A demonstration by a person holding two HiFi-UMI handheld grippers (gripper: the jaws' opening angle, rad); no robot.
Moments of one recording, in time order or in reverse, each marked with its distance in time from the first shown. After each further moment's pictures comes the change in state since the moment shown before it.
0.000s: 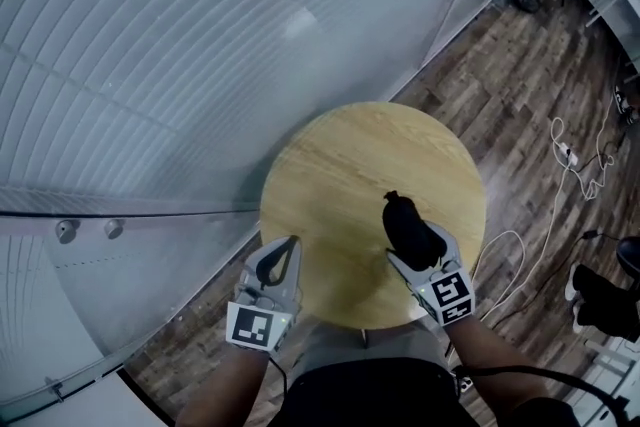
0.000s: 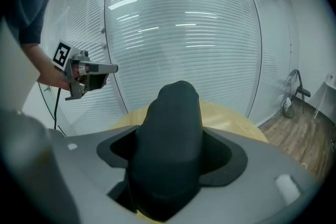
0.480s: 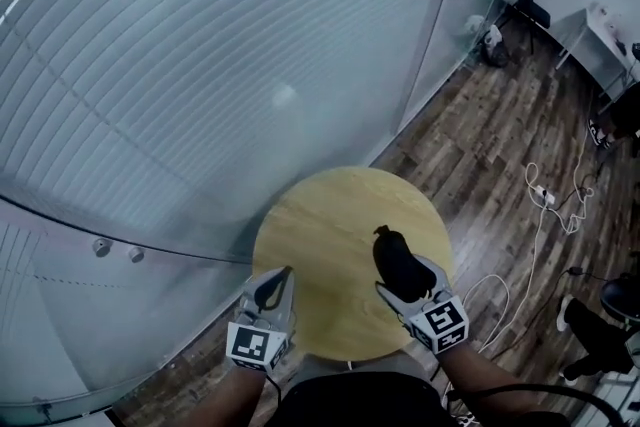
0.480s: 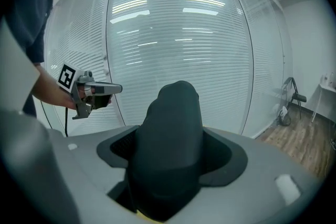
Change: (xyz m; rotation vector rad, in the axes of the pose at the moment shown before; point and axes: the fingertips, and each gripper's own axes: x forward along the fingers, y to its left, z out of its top) left arm -0.022 -0.045 0.093 0.097 -0.062 -0.039; right arm -0.107 -0.004 0.105 0.010 -0.165 -0.023
